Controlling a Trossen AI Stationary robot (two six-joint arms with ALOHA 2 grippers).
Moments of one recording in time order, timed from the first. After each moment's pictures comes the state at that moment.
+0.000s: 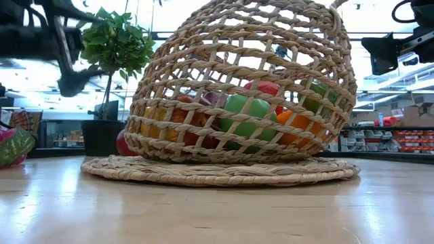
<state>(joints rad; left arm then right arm) -0.10 0.10 0.05 0.11 -0.24 -0.99 0.49 0.01 0.01 0.06 0.24 0.01</state>
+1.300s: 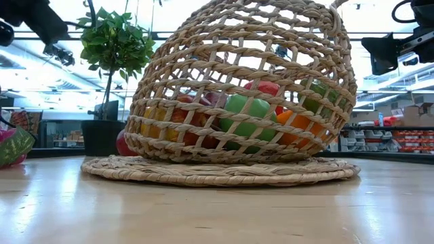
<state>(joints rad) -0.31 1.14 0.98 -1.48 0.32 -1.04 0.49 0.01 0.01 0.06 0.24 0.01</state>
